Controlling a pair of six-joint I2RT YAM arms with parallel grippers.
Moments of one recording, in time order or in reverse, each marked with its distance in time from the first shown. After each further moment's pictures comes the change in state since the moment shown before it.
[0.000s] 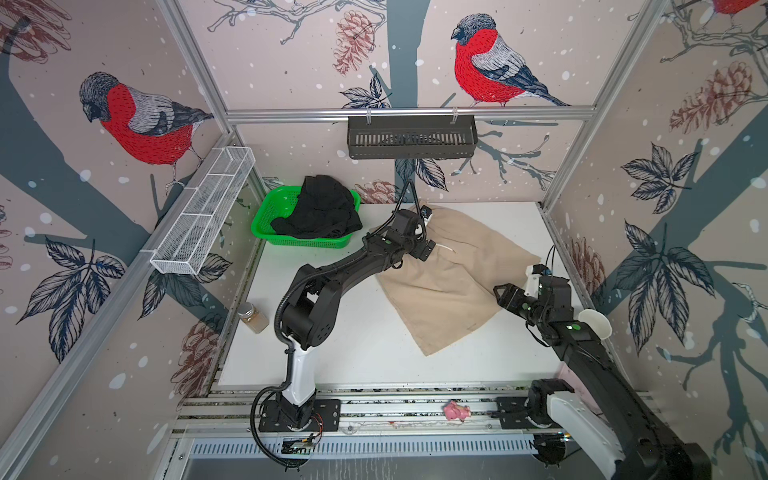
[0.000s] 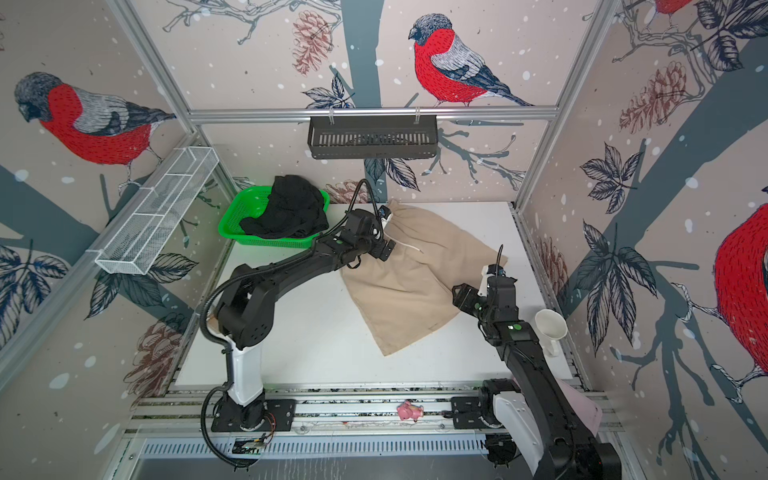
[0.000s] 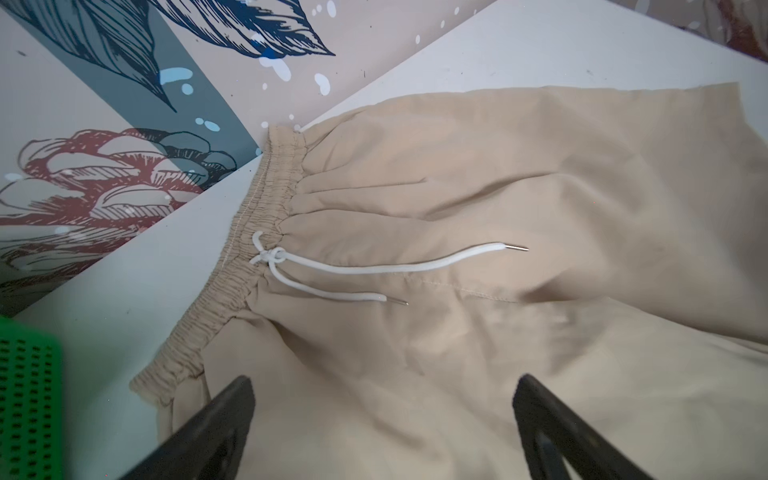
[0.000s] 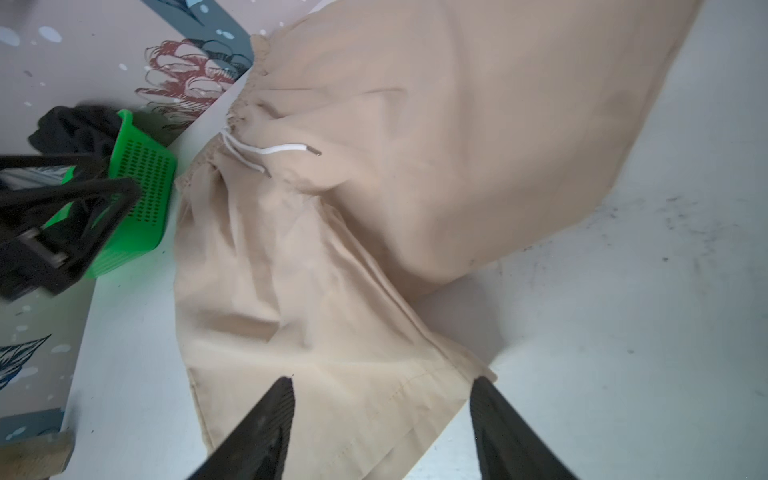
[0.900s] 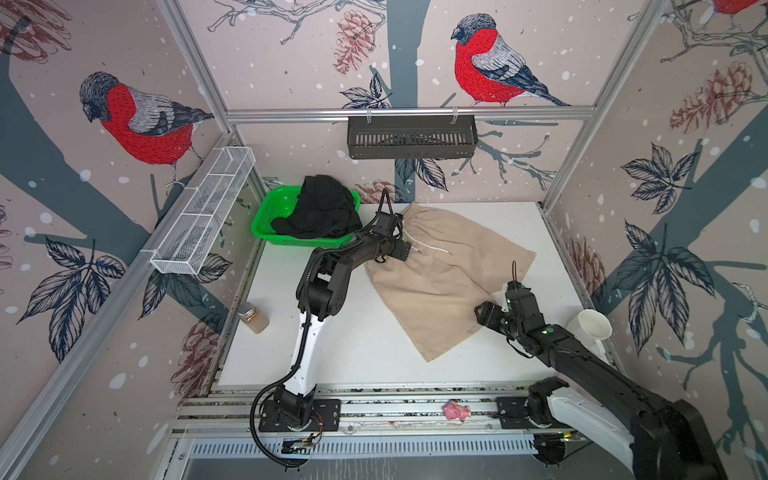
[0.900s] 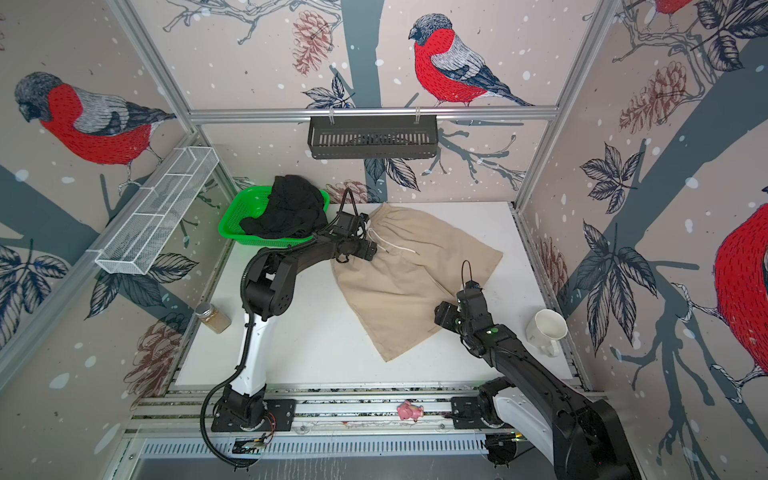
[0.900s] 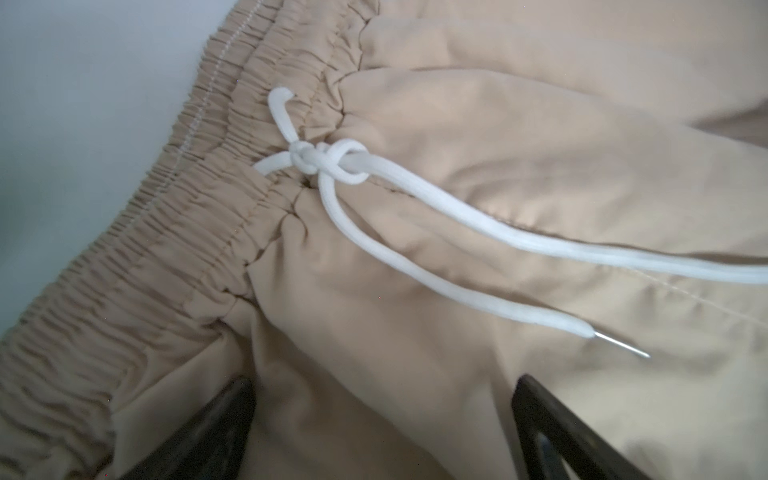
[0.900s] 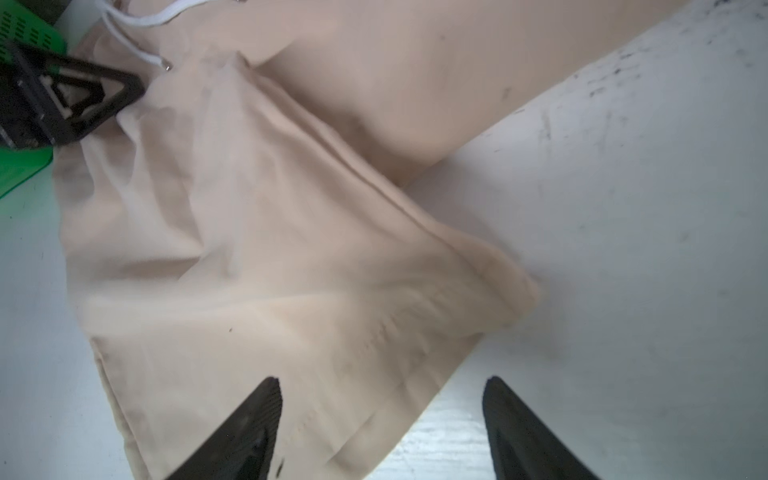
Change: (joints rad) left arm 0.174 0.223 0.065 -0.097 0.097 -0.183; right arm 0.201 0.148 -0.114 0.076 0.179 0.125
